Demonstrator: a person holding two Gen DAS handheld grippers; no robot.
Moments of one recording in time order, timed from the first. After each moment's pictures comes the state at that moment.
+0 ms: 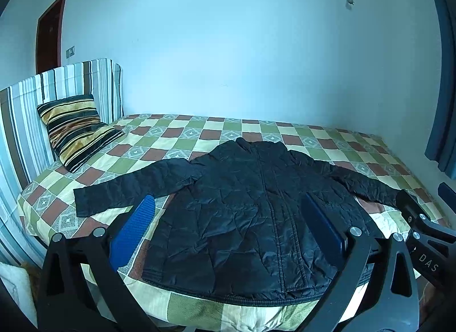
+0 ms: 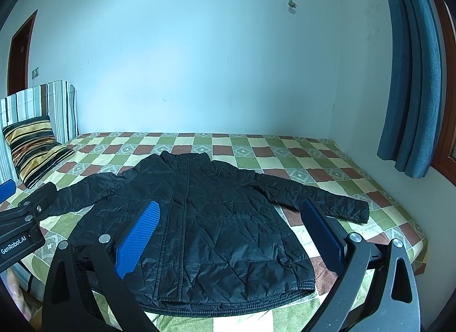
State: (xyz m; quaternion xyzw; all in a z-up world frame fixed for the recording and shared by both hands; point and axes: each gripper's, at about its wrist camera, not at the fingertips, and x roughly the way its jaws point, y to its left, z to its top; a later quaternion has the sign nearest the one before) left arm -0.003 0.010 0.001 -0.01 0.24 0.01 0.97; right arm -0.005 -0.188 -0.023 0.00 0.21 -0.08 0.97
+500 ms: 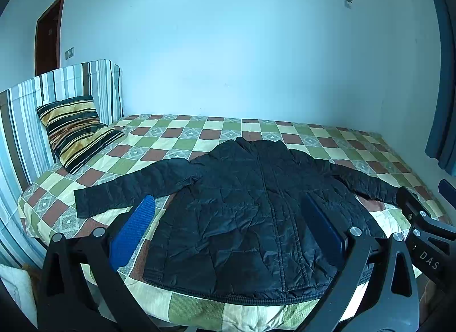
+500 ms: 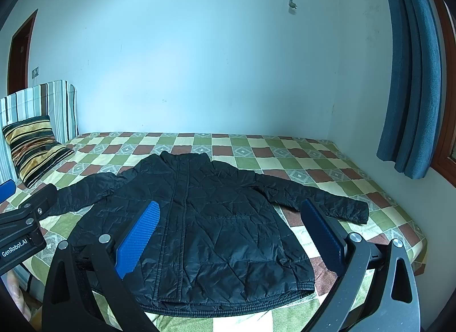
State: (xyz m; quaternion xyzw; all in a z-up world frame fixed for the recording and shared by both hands) left arm -0.003 0.012 0.001 -0.01 0.24 0.01 0.97; right arm -0.004 -0.190 -0.018 0.00 0.21 -0.08 0.97
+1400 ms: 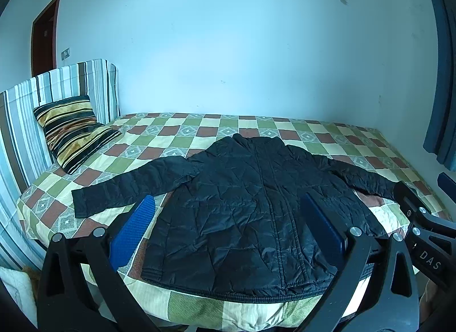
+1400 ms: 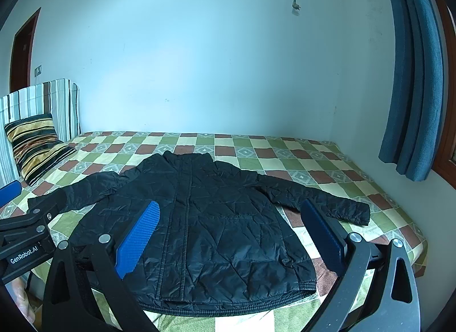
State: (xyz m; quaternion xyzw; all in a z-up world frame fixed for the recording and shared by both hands) left arm -0.003 0.009 -0.003 0.00 0.24 0.00 0.97; right arm -0.006 -0.181 -0.019 -0.01 0.21 -0.08 0.97
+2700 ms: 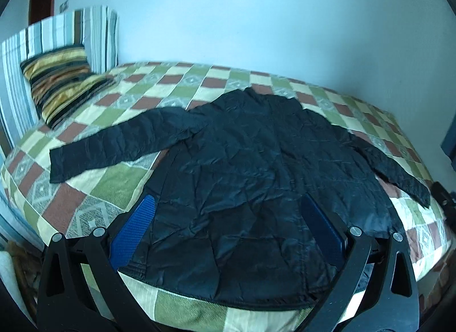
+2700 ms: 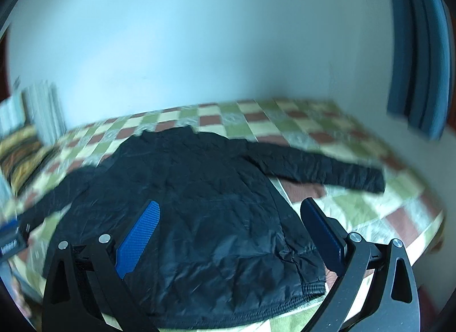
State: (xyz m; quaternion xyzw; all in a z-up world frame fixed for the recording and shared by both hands) left arm 0.089 0.038 -0.078 -0.05 0.36 0.01 0.93; right arm 0.070 -0.265 -0.086 0.09 0.29 -0.10 0.95
